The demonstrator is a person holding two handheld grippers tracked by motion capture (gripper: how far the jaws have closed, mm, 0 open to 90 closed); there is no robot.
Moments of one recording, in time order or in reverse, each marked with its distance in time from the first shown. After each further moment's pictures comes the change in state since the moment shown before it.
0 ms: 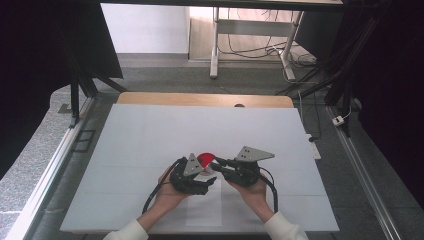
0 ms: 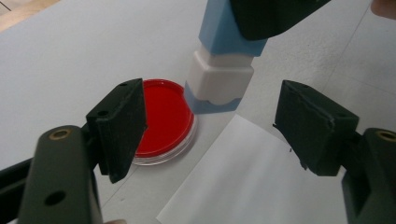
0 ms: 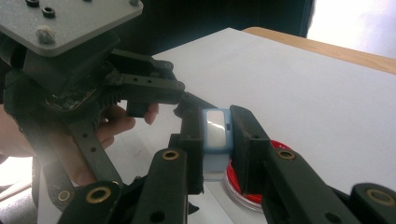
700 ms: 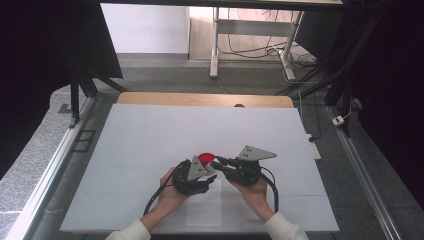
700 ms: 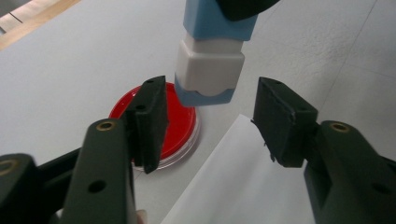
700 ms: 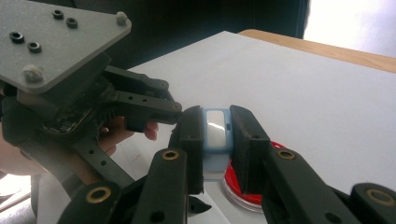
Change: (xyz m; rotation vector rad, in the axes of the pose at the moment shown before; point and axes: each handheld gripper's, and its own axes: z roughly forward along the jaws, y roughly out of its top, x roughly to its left) left arm -0.006 -0.003 0.005 -0.005 0.040 0.068; right arm -0.004 -0.001 -0.002 -0.017 -0.010 0.028
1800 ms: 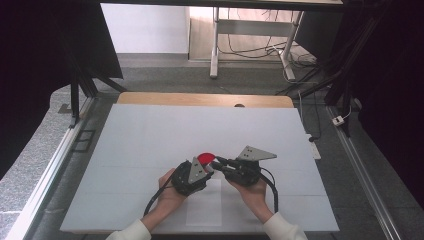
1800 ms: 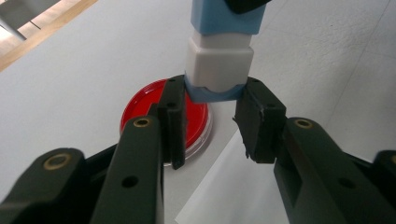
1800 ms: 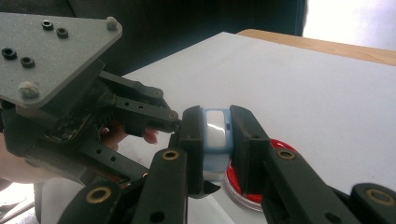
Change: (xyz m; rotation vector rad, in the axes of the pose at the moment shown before) left arm -0.002 -0.002 0.000 0.014 0.050 0.046; right arm 0.000 -0.004 0.001 -0.013 -0.002 0.039
